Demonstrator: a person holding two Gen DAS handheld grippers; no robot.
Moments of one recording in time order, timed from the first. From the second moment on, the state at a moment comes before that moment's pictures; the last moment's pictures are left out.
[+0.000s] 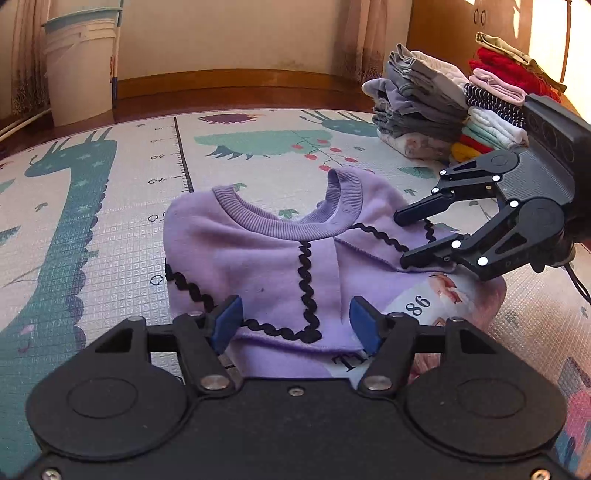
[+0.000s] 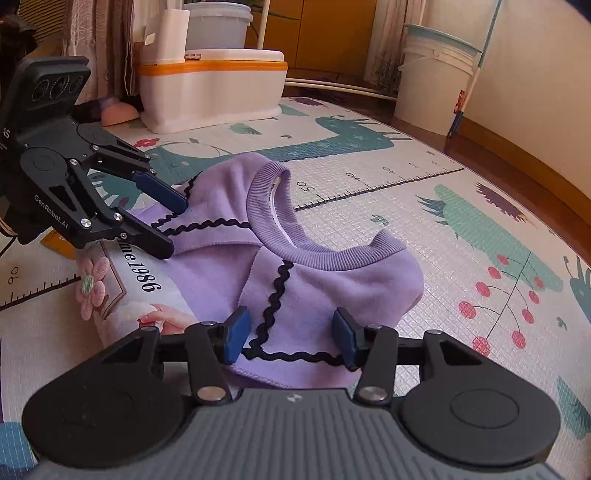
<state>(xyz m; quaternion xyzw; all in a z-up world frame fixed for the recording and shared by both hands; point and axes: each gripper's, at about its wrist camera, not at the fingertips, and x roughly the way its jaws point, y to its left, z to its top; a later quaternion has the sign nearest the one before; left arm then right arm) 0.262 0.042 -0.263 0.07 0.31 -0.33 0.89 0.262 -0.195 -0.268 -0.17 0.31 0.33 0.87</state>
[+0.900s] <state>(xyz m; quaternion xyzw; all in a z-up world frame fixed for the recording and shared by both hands) 0.247 0.013 -0.280 0.11 0.31 -0.34 0.88 0.236 -0.201 -0.285 -0.12 0.32 0.35 0.87</state>
